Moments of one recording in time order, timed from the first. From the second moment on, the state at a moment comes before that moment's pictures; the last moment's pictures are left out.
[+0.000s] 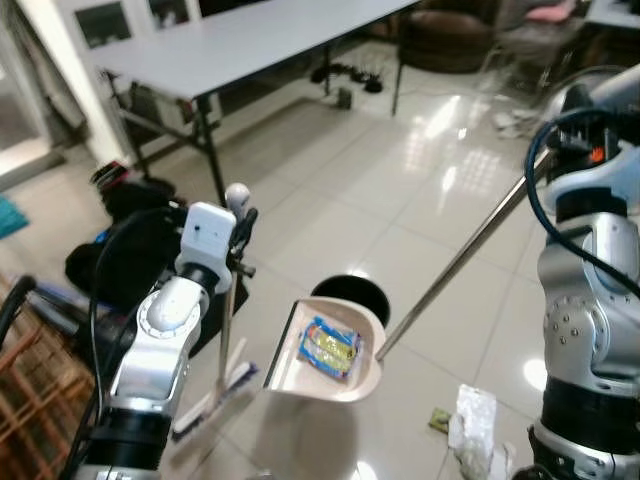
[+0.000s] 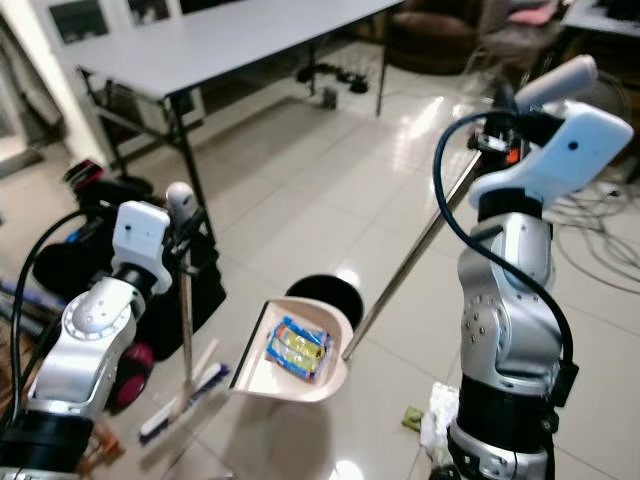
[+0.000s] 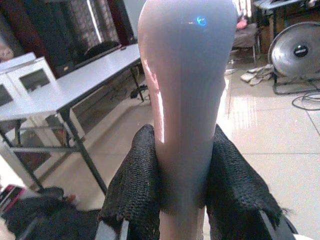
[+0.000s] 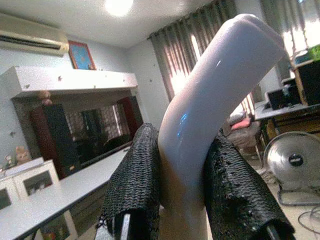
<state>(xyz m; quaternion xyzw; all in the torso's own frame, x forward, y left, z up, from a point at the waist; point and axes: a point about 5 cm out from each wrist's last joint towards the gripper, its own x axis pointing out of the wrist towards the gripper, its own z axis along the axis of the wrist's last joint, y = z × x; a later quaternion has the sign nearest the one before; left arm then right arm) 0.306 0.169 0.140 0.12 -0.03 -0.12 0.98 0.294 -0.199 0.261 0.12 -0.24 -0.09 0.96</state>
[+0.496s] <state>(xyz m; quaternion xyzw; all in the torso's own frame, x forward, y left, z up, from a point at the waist) 0.303 0.171 0.138 0.12 -0.03 -0.12 0.98 0.294 -0.201 0.260 0.12 -0.23 -0.09 0.96</state>
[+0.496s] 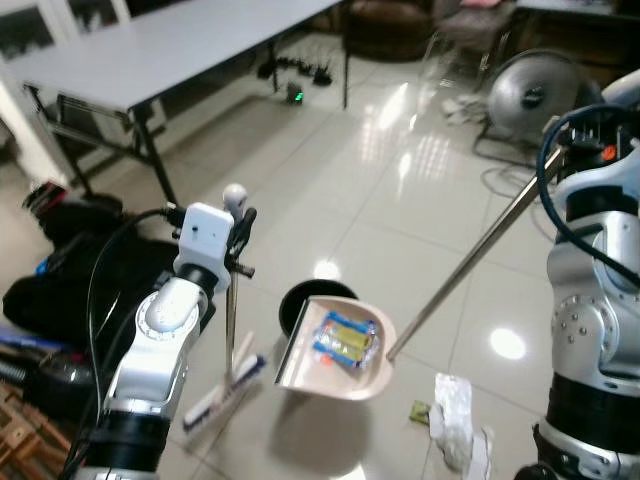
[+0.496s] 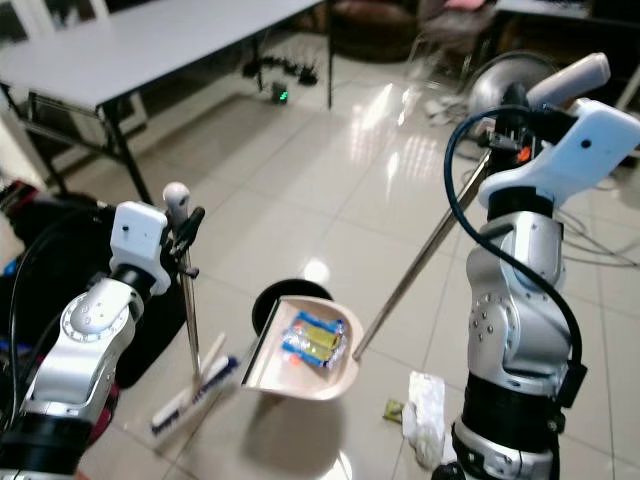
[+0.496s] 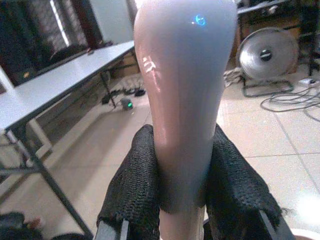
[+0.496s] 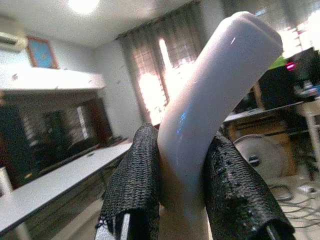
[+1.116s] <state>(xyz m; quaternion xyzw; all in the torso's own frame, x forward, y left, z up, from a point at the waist) 0.299 0.174 0.135 0.13 -0.03 -0.11 0.98 0.299 -0.200 0.256 0.12 -0.22 -0.08 0.96</state>
